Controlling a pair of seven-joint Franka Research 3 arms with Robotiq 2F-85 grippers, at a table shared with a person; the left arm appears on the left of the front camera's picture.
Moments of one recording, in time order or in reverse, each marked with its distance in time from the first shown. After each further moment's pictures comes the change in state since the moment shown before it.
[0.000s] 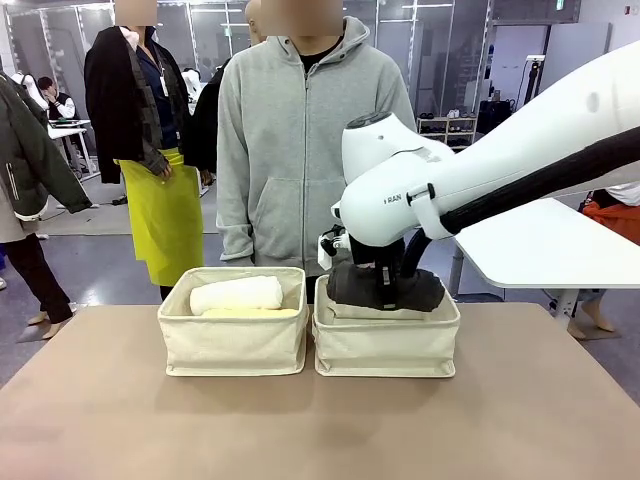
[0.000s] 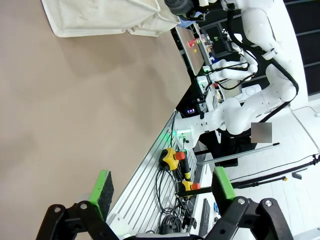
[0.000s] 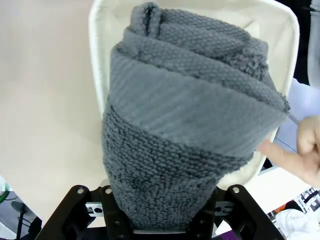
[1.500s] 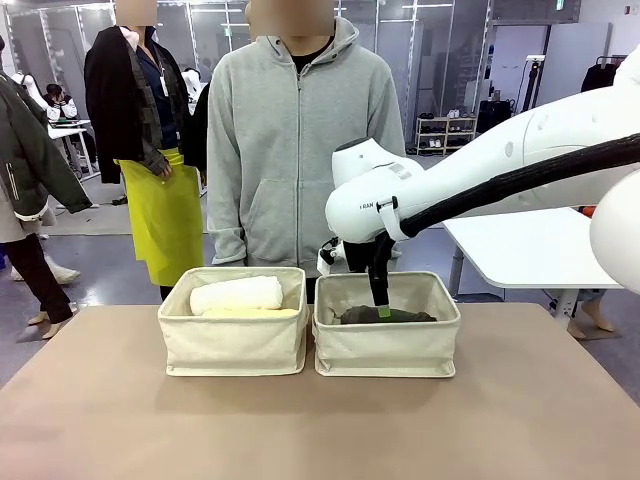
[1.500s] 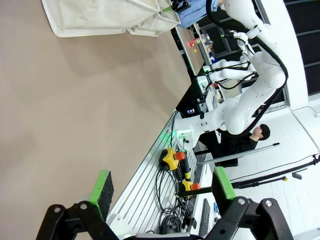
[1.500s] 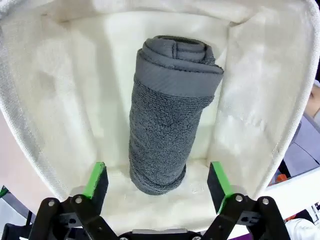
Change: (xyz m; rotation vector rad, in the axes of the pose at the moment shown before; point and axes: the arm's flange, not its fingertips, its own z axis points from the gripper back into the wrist) left arm 0.000 0.000 0.000 0.000 0.000 0.000; right arm 0.017 -0.066 -0.058 0.124 0.053 -0.012
